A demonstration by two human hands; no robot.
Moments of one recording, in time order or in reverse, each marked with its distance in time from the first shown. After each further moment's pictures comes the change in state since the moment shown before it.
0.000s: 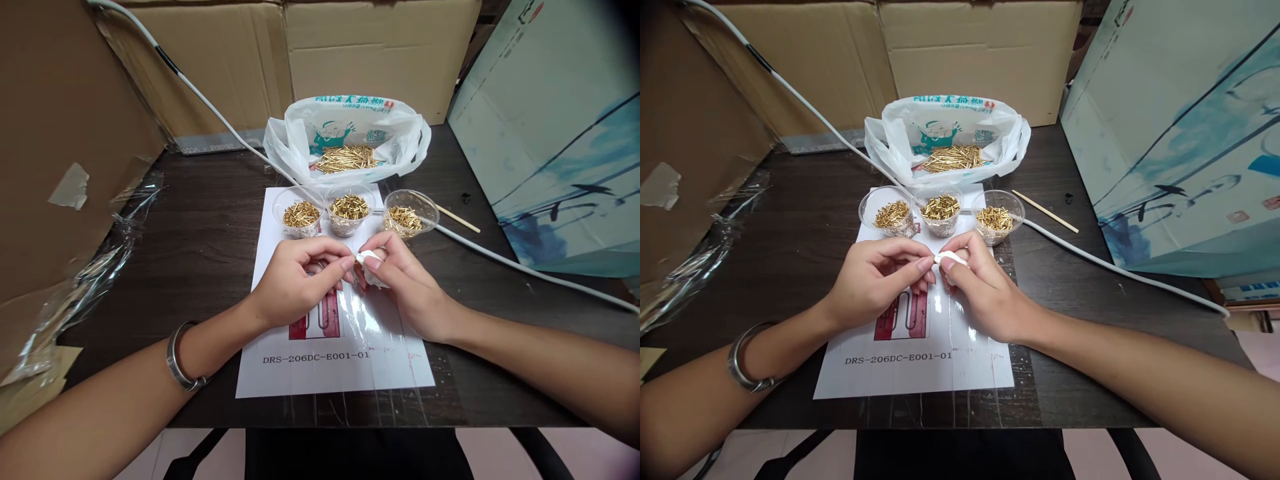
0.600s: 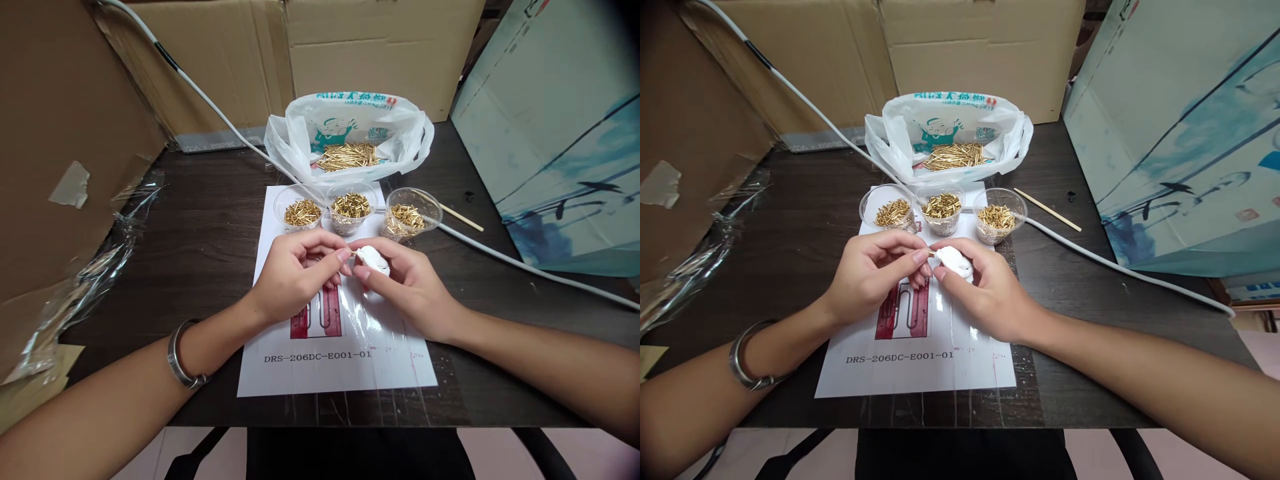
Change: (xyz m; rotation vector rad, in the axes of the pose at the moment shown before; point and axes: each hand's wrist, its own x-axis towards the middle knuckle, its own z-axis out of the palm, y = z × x) left_hand 0.002 0.001 -0.002 -0.102 0.037 -0.034; right_hand -0.001 -0.009 -0.001 -0.232 0.012 -0.041
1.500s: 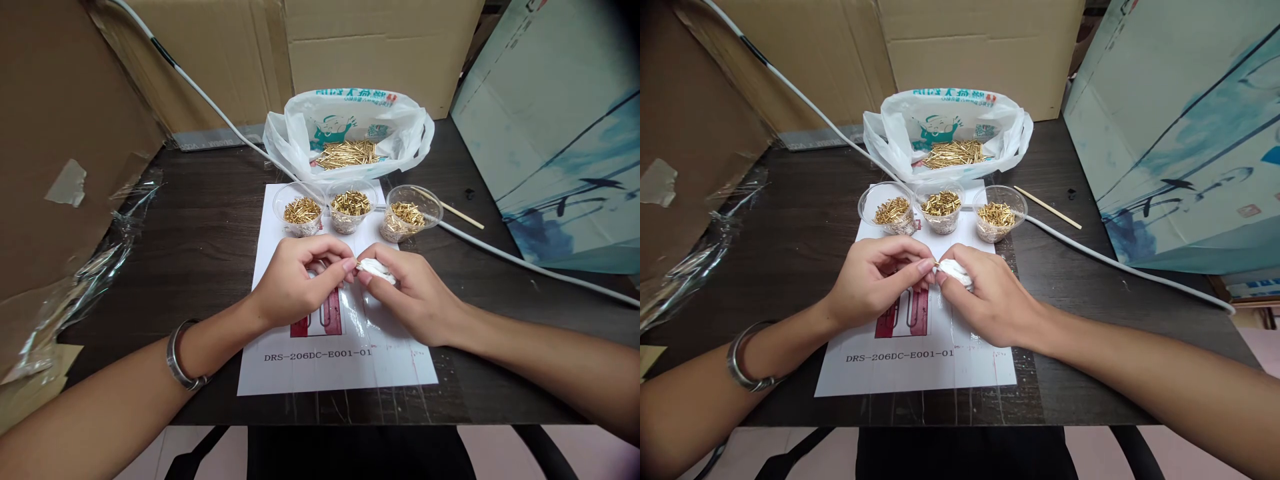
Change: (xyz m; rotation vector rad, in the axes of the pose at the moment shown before) left_hand -0.003 -0.004 0.000 0.185 -0.073 0.076; right_hand -0.002 -0.012 -0.005 -0.514 -0.069 -0.095
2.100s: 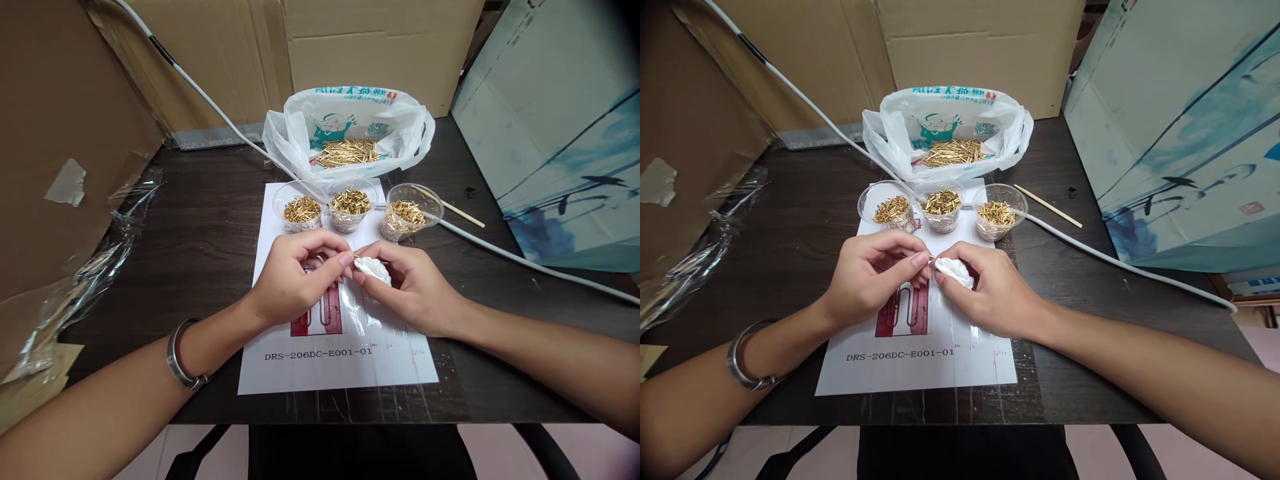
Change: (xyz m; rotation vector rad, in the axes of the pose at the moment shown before) left_hand 0.000 0.001 -0.001 -0.057 0.050 0.034; right_hand 0.000 0.008 0.004 0.140 0.011 0.025
